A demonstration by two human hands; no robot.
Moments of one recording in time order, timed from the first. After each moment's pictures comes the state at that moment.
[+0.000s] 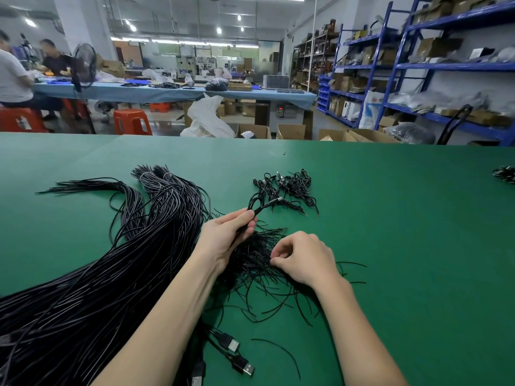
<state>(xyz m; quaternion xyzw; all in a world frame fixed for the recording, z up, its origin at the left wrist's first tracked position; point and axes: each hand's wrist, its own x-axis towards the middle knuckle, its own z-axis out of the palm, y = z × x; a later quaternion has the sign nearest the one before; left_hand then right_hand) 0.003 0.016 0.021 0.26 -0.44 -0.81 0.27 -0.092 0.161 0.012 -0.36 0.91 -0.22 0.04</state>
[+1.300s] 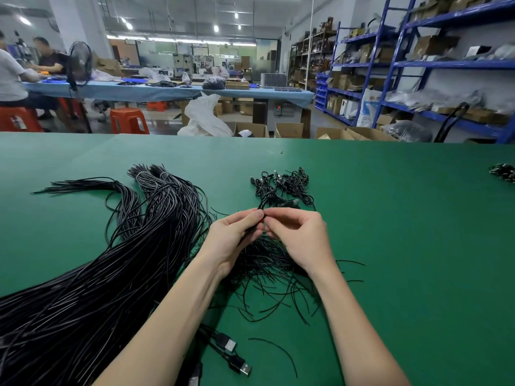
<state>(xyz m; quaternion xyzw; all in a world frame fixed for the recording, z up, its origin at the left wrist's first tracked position) 0.000 0.030 0.022 0.21 -0.47 -0.83 0.23 -0.088 0.151 0.025 -0.32 0.65 -0.68 0.12</state>
